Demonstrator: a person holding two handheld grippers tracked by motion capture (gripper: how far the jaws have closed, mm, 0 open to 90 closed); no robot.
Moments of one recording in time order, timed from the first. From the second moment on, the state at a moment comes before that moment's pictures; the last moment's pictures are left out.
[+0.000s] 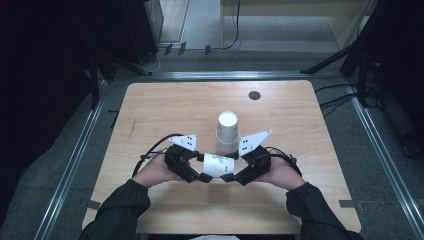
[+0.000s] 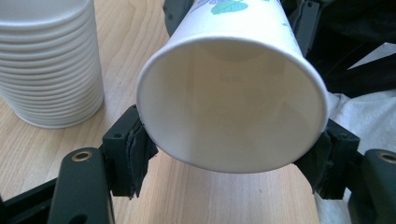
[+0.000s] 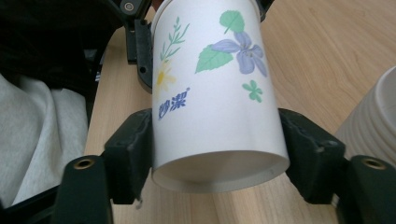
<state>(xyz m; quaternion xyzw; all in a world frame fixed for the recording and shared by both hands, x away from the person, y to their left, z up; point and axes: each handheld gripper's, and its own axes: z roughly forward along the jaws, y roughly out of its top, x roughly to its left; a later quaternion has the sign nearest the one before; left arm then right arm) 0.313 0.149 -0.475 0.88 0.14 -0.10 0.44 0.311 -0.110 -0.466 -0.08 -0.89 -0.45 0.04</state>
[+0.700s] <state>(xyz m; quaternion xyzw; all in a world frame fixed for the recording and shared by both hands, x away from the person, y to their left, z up) 0.325 0.155 -0.421 0.93 0.12 -0.05 0.34 0.312 -0.111 -0.465 -0.10 -0.89 -0.45 0.04</state>
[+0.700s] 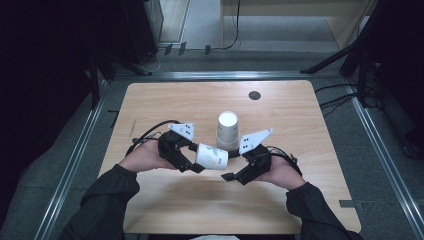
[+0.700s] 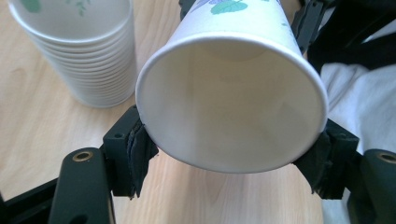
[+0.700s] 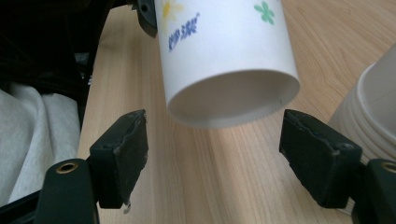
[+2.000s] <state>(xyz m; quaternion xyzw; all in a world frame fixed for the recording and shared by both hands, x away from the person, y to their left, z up) 0.327 0.109 -0.416 0.98 0.10 -0.02 0.15 0.312 -0.100 -0.477 -0.10 -0.90 -0.42 0.02</state>
